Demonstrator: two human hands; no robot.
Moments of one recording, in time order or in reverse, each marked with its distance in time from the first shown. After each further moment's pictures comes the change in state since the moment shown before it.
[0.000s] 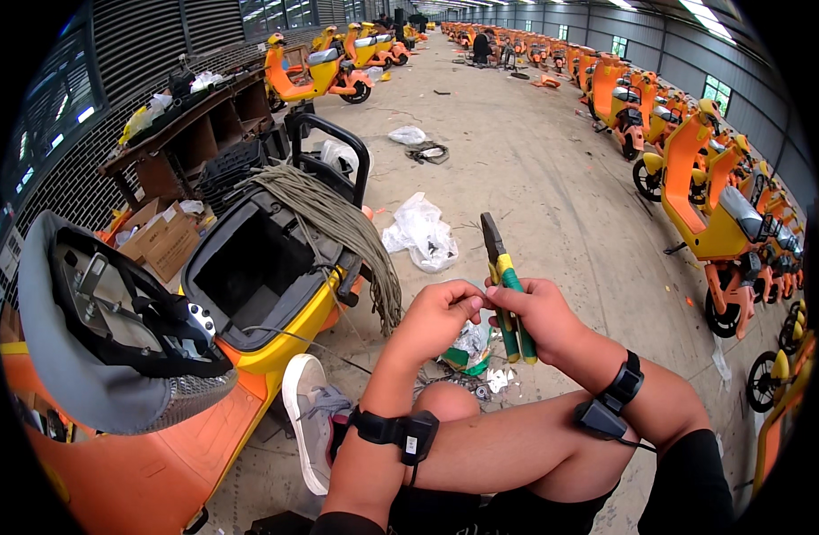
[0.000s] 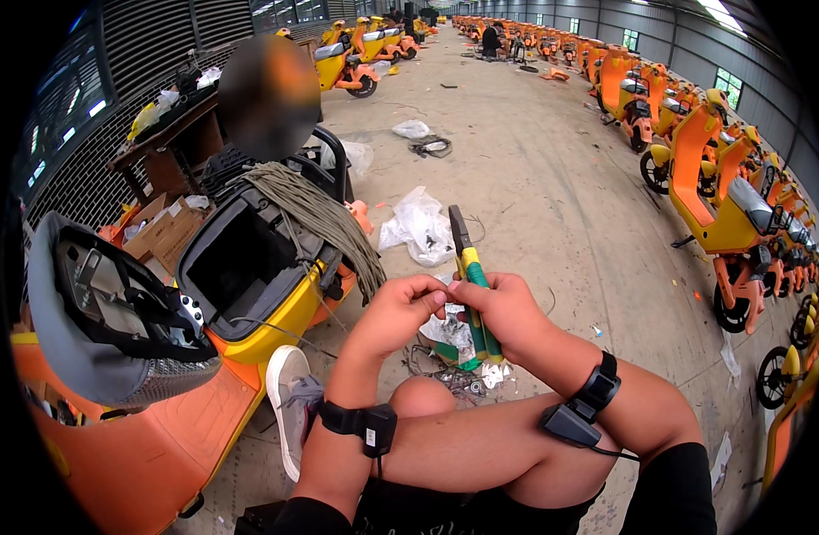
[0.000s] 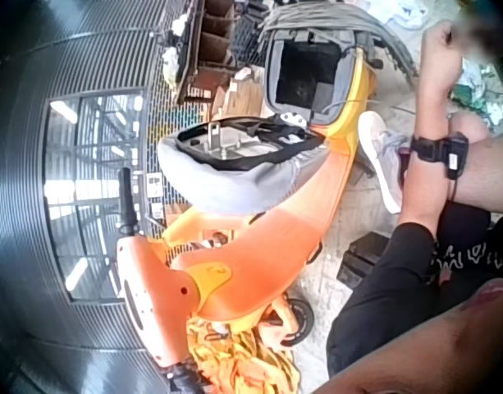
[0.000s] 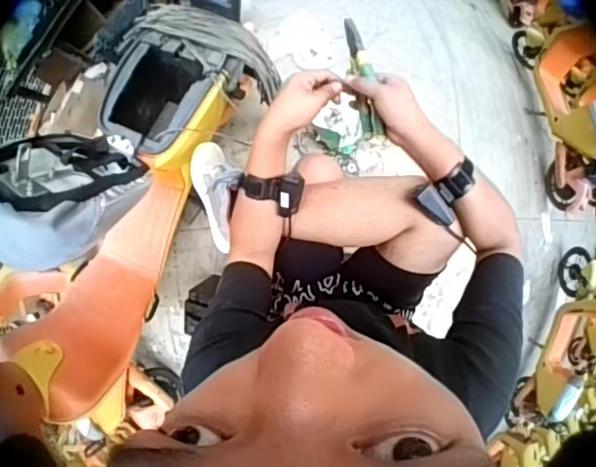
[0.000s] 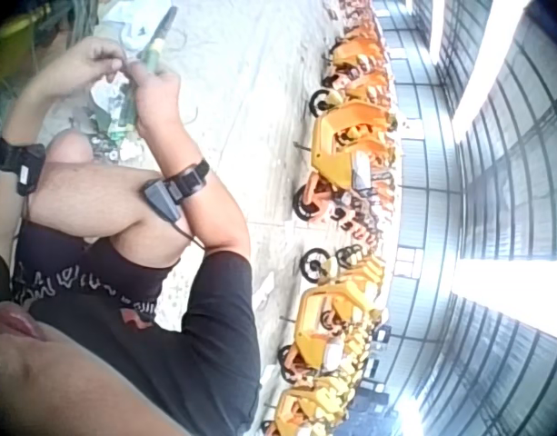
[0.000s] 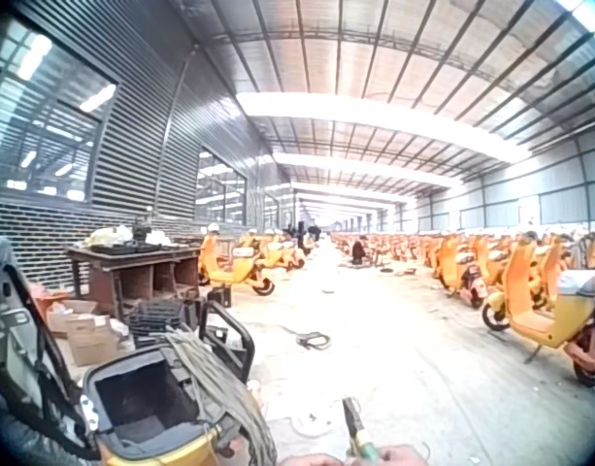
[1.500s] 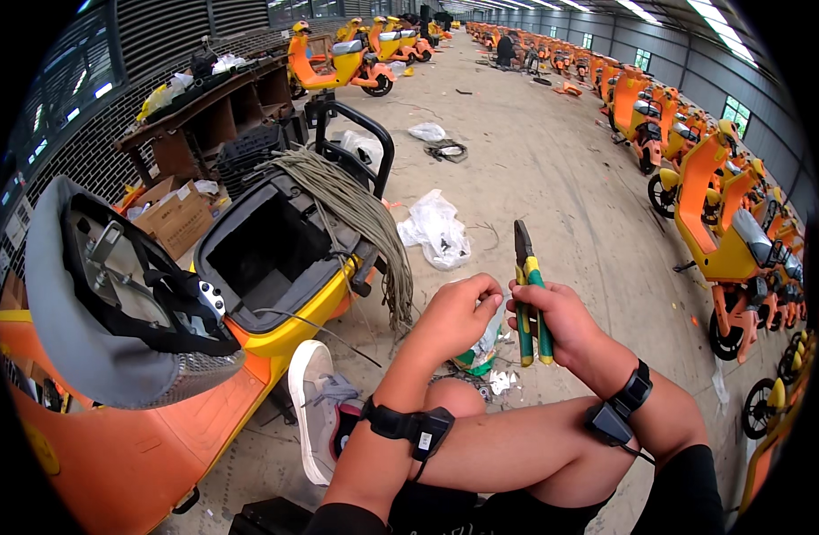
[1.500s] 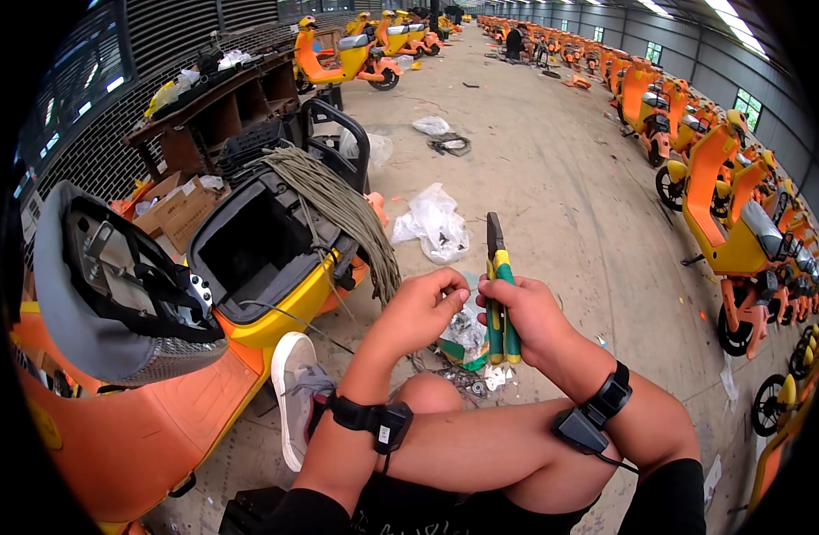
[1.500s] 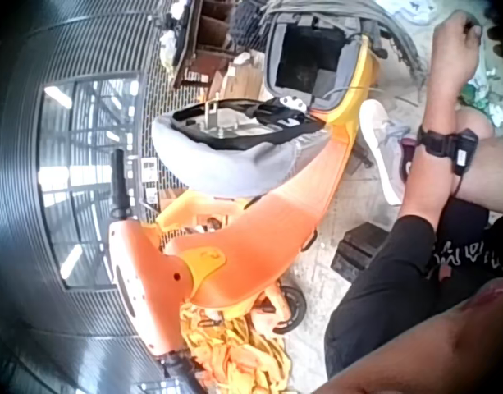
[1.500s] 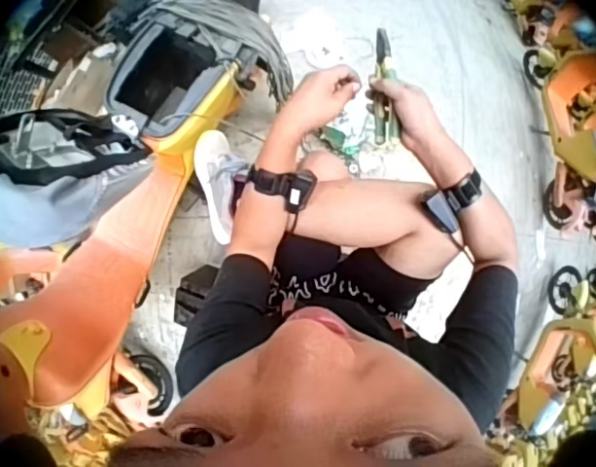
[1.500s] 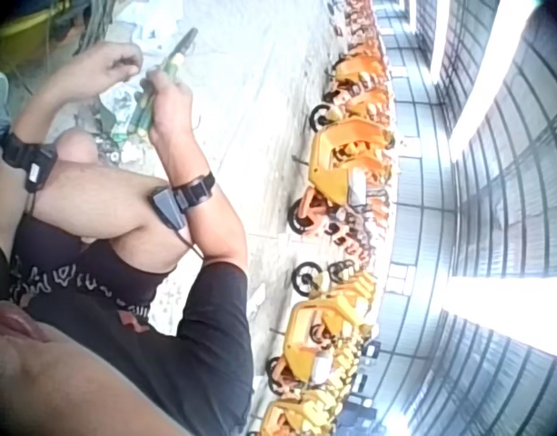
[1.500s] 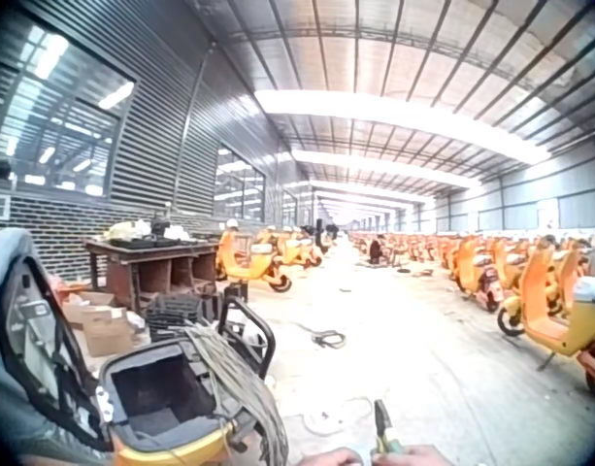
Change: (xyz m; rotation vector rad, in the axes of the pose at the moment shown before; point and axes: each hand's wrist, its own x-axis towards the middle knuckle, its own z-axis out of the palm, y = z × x) left_hand -0.010 0.024 0.011 0.338 0.172 0.117; right_hand 0.001 0.000 -0.009 0.065 0.048 0.102
